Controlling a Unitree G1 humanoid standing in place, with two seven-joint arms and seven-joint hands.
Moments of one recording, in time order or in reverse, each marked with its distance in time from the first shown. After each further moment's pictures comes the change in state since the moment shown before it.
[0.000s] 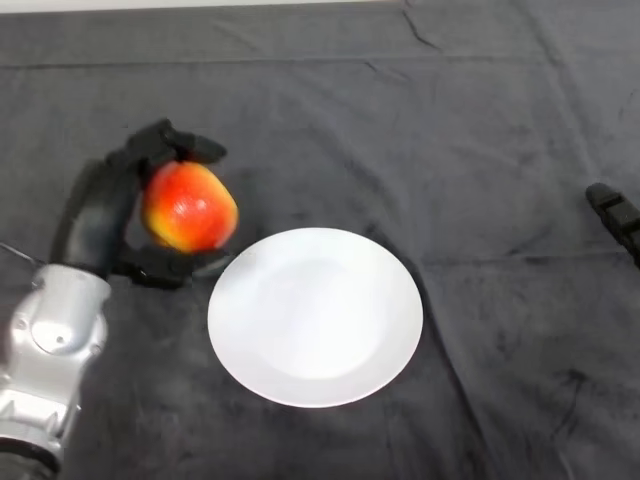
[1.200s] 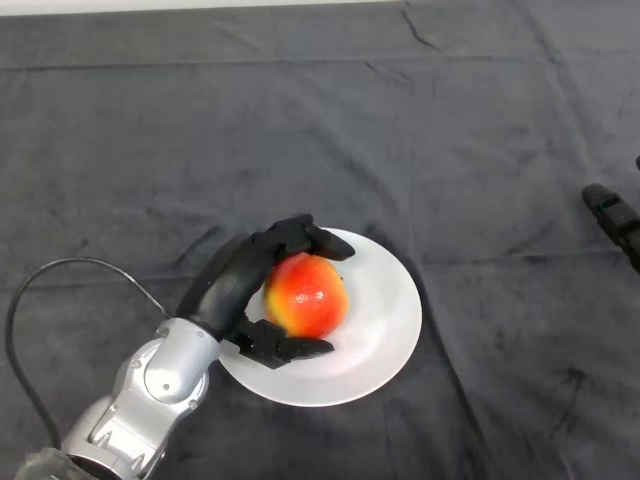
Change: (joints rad) left arm -0.016 -0.051 -0.295 0.123 -0.016 -0.026 -0.009; right arm 0.000 0.005 0.000 0.000 0.000 0.000 0.000
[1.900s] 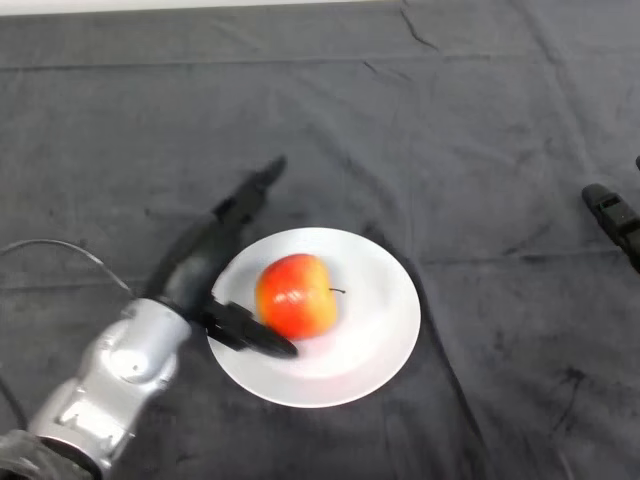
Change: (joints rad) left arm -0.031 0.098 0.131 0.001 -0.061 -0.066 0.010; right arm 0.000 0.000 0.000 0.000 0.000 0.001 0.000
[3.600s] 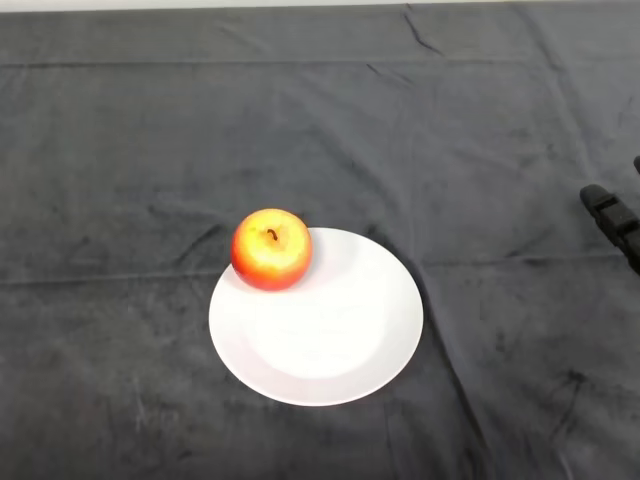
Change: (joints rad) left arm -0.029 0.363 0.832 0.562 -0.379 -0.247 0.264; right arm 0.000 0.002 0.000 0.000 0.000 0.004 0.000
